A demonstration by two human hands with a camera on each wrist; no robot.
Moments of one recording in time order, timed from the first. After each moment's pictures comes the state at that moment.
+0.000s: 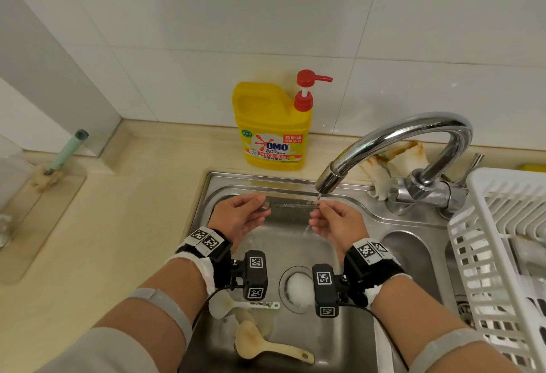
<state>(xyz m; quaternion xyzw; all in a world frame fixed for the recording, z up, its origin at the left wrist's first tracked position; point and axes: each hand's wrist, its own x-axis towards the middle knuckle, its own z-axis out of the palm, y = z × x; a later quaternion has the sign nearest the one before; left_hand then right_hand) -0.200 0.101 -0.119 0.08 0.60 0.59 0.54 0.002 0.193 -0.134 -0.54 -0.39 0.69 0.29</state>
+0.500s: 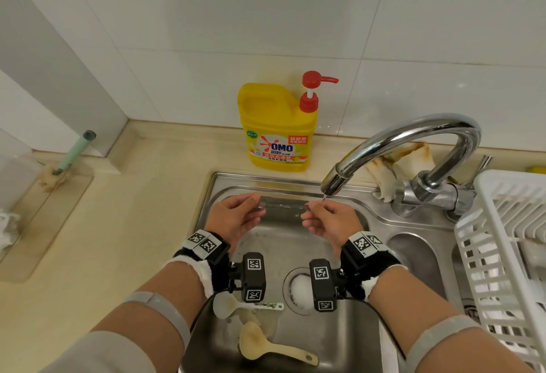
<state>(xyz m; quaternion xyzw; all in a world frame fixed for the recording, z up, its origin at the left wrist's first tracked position) -0.209 0.092 -0.120 0.07 0.61 0.61 0.51 -0.014 0.194 -0.123 -0.51 -0.43 0.70 0.23</state>
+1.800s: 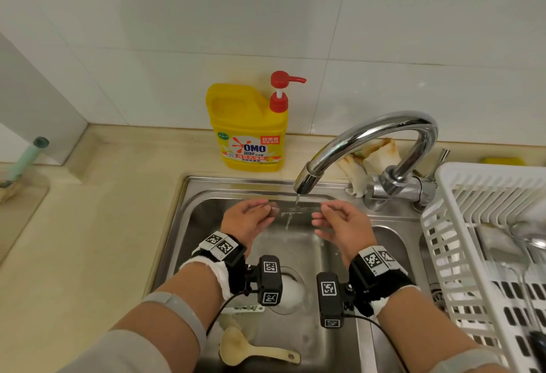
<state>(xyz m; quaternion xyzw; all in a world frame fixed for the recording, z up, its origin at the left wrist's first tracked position) -0.152 0.127 -0.135 0.07 0.57 0.60 0.55 0.043 0.194 -0.116 -0.54 -0.39 0.66 0.34</state>
